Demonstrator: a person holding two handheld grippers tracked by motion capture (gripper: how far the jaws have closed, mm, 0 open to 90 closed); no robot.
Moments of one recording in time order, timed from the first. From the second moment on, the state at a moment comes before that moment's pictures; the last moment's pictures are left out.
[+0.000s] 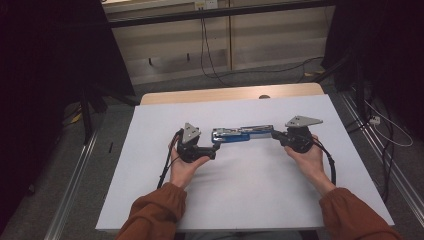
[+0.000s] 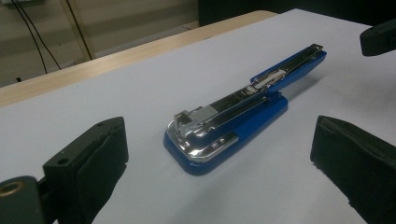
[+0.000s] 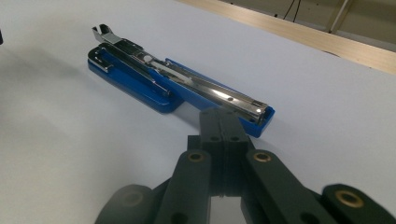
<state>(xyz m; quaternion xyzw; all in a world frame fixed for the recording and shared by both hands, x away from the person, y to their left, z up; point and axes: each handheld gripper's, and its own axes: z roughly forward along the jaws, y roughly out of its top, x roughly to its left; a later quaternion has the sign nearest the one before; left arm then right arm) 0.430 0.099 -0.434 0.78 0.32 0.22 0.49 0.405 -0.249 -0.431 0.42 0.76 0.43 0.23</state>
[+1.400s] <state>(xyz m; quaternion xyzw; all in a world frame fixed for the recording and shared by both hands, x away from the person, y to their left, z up) 0.456 0.083 -0.451 0.81 0.33 0.17 0.46 0.413 -0.250 -0.439 0.43 0.77 0.42 0.21</state>
